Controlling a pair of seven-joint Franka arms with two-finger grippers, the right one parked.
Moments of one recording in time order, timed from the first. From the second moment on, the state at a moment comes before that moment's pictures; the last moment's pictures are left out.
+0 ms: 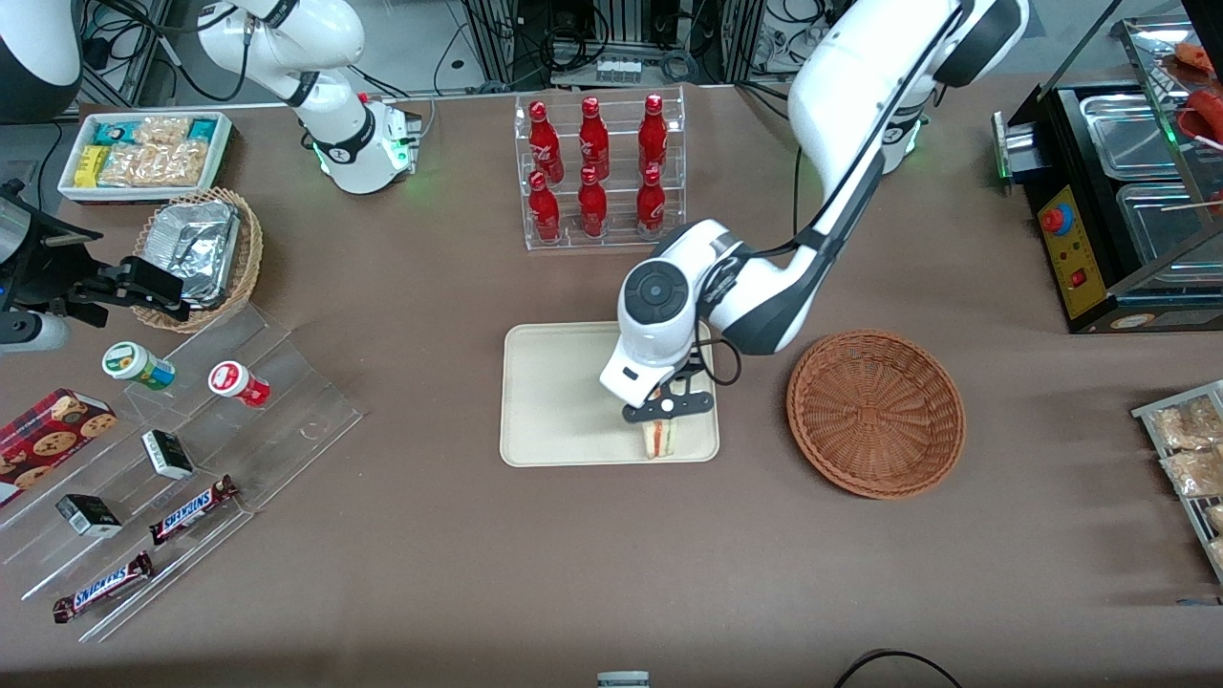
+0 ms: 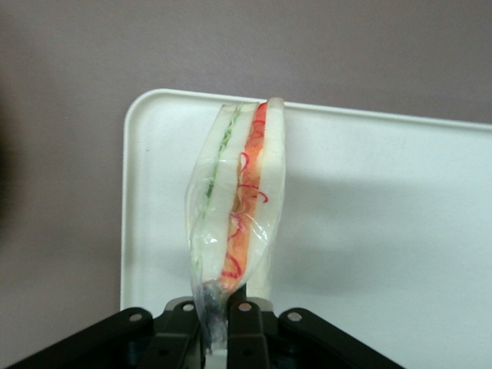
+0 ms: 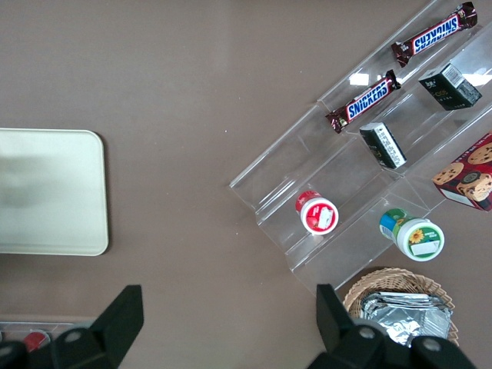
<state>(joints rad) -0.54 0.72 -0.24 -1.40 0.19 2.04 -0.93</state>
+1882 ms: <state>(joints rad) -0.28 0.41 -0.21 -1.33 0.19 1.60 -0.81</state>
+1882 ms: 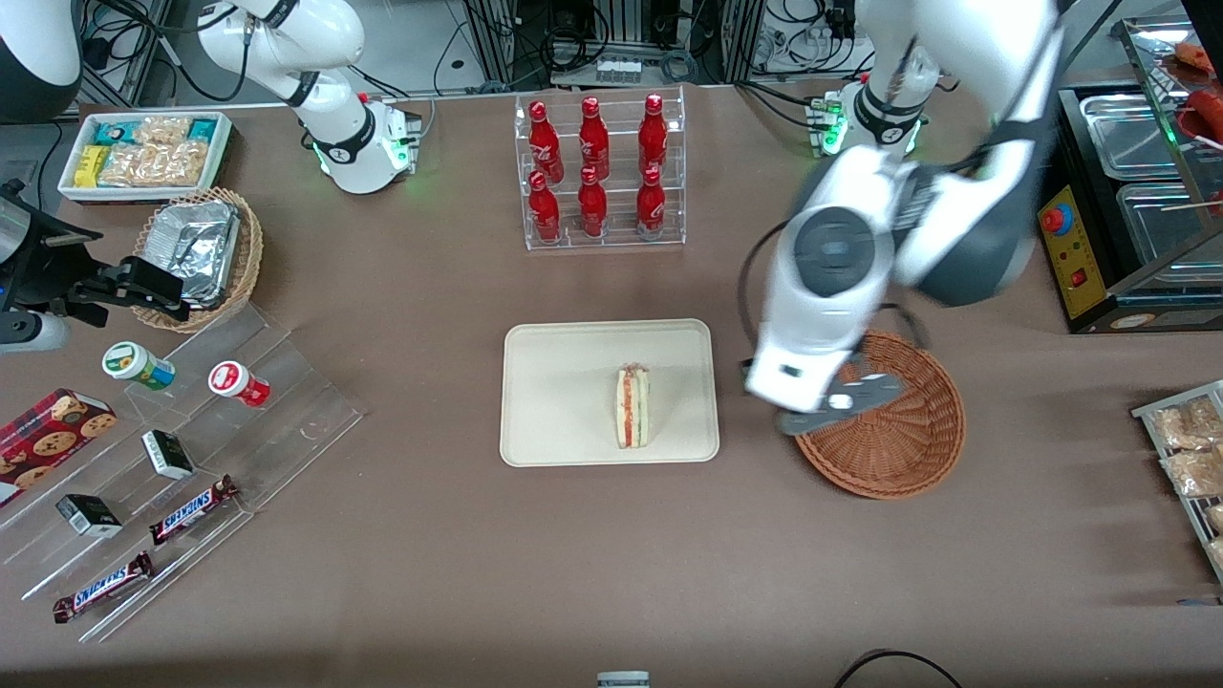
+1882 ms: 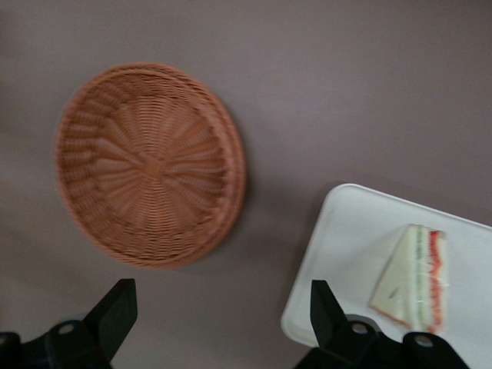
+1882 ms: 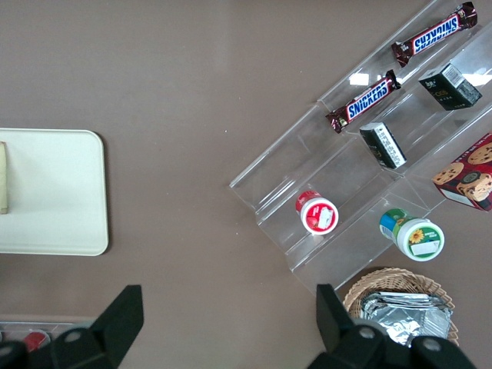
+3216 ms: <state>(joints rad) 0.04 -0.04 -0.03 -1.55 0.01 1.43 -0.09</state>
